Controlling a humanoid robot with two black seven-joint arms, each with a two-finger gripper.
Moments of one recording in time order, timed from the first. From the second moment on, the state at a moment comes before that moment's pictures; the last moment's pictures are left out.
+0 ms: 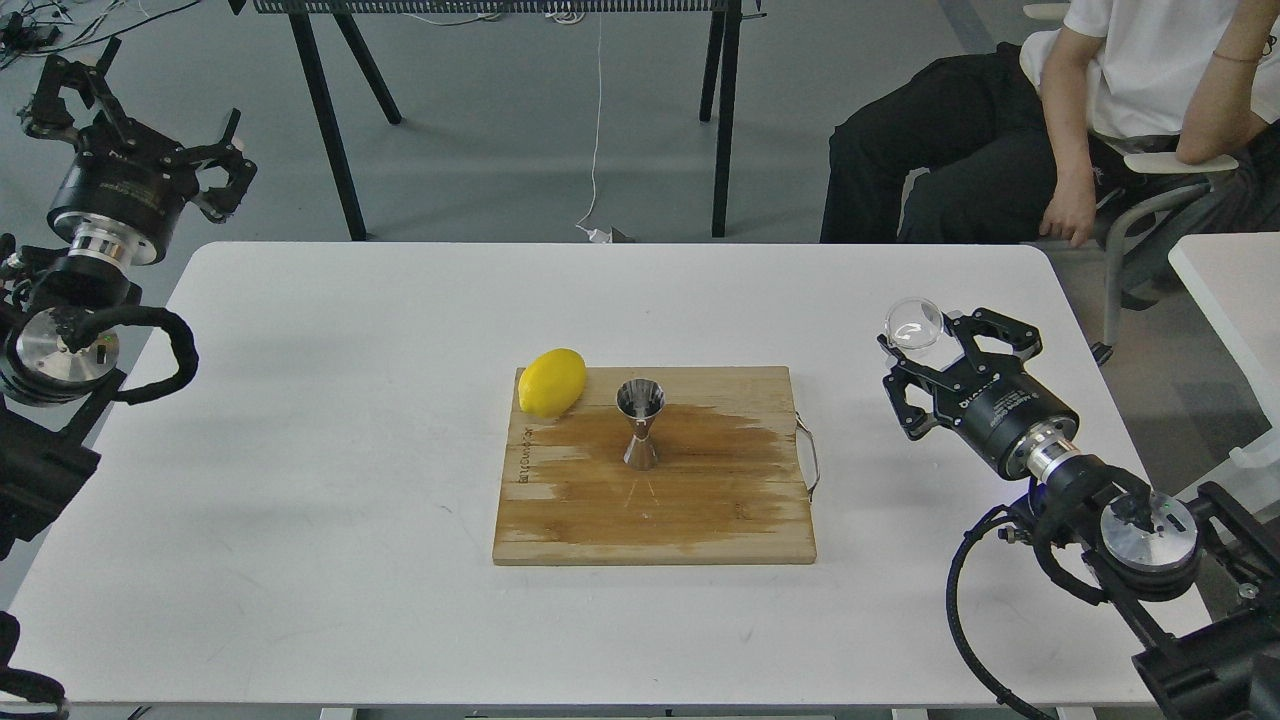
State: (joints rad) left arm -0.68 0.51 -1.00 -0.77 -0.08 -0.36 -0.28; right arm 0.16 -0.34 1.20 1.24 0.20 0.12 -0.13
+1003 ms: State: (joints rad) left arm -0.67 0.49 -1.00 -0.77 -0.08 -0.36 -0.29; right arm 0.26 -0.18 1.21 0.70 0.47 0.26 -0.17
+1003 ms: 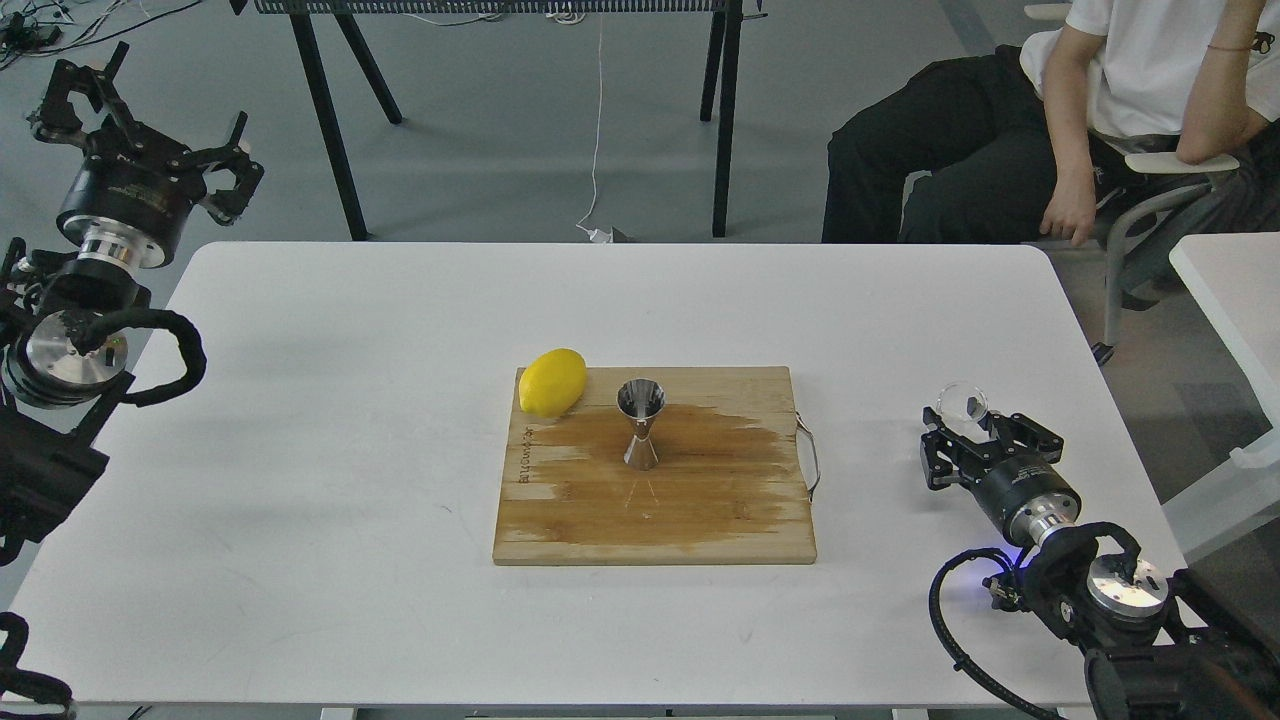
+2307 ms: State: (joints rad) left arm -0.67 0.50 -1.00 -0.77 -0.08 -0.36 -0.28; right arm 0.29 -0.15 1.23 0.66 0.47 0.17 -0.16
